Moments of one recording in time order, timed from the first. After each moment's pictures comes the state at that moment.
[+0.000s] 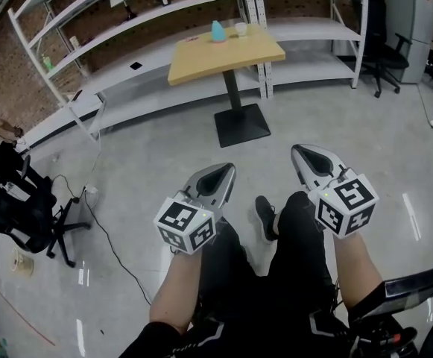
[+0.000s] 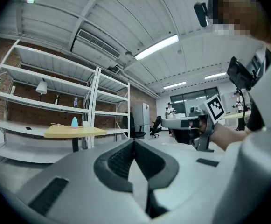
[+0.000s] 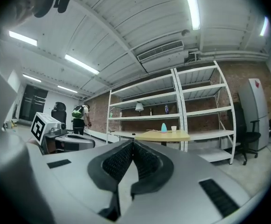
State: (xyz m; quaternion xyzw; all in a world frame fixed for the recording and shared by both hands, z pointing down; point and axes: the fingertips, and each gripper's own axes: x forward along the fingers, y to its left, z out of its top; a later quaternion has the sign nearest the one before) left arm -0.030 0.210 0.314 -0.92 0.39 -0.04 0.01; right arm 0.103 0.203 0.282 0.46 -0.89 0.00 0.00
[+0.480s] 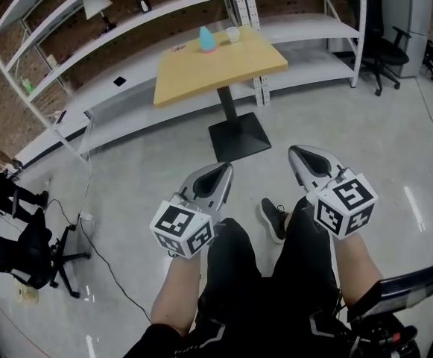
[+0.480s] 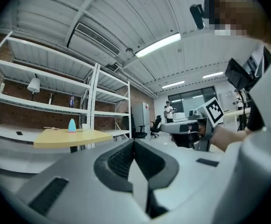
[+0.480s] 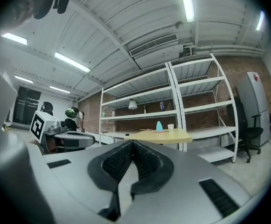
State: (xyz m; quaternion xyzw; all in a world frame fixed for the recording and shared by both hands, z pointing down) left arm -0.041 0.038 0.304 -0.93 0.37 -0.04 0.03; right arm 0.090 0.035 0.289 0.48 -0.88 0.02 0.00
